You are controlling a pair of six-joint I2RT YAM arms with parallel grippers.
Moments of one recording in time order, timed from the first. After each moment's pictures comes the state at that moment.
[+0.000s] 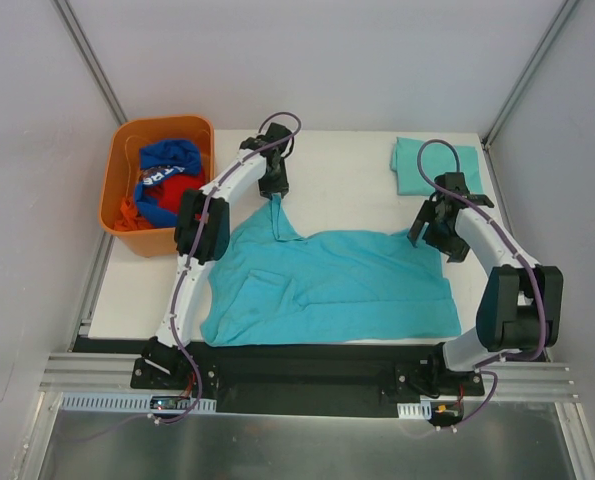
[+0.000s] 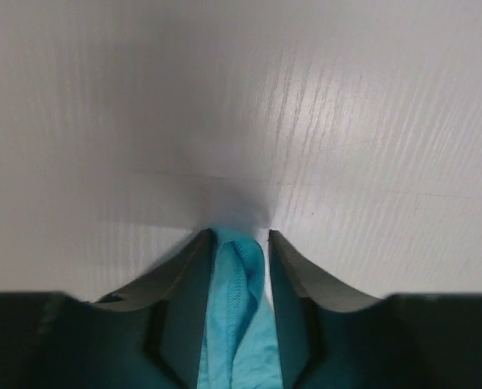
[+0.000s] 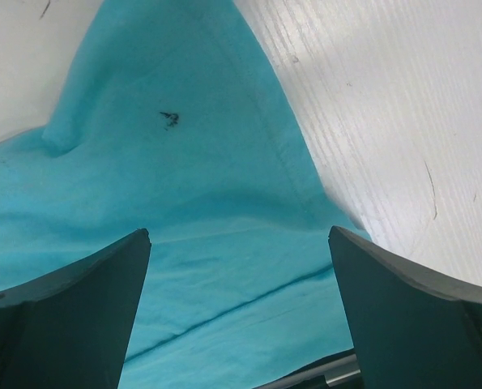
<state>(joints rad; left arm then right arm) -0.41 2.49 2.25 -0.91 -0.09 -0.53 0.05 1.51 1.10 -0.82 0.21 0.50</state>
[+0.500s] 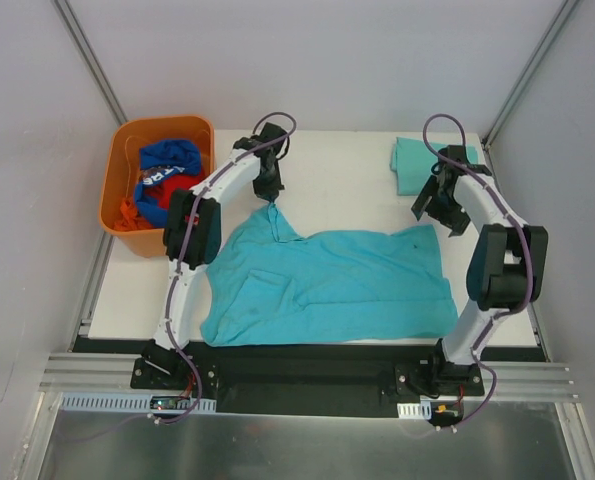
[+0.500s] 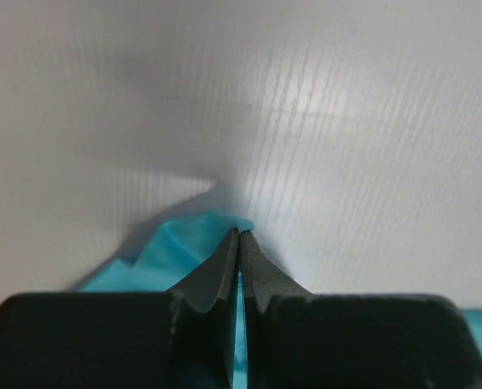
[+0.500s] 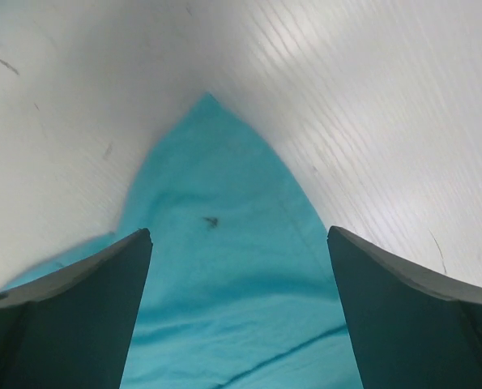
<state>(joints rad) -0.41 2.38 2.12 -0.91 -0.09 -0.54 0.00 1.75 1.35 -0.85 0.24 0.53</state>
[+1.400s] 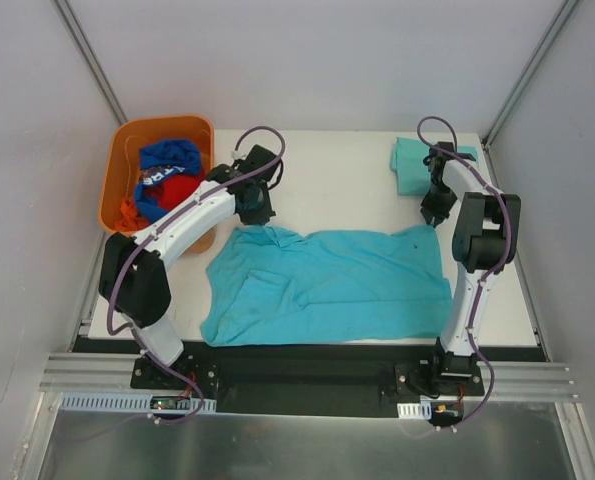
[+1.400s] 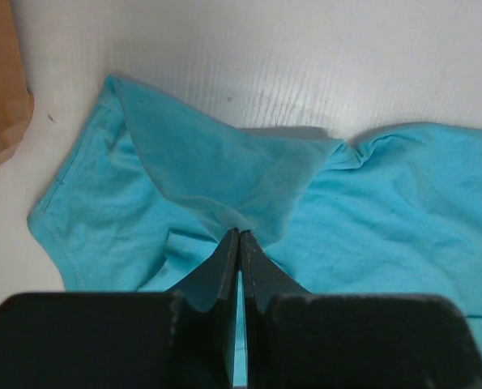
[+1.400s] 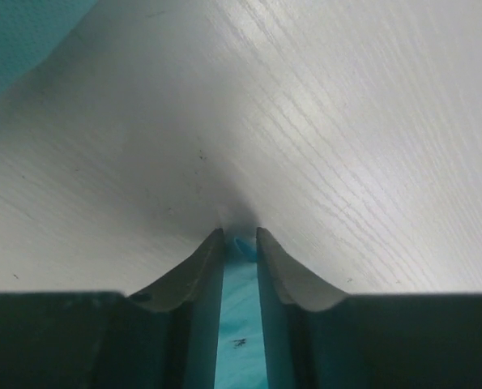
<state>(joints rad) -0.55 1.72 1.51 -0.89 -0.20 -0.68 -0.03 2.19 1.72 -0.93 0.30 0.57</state>
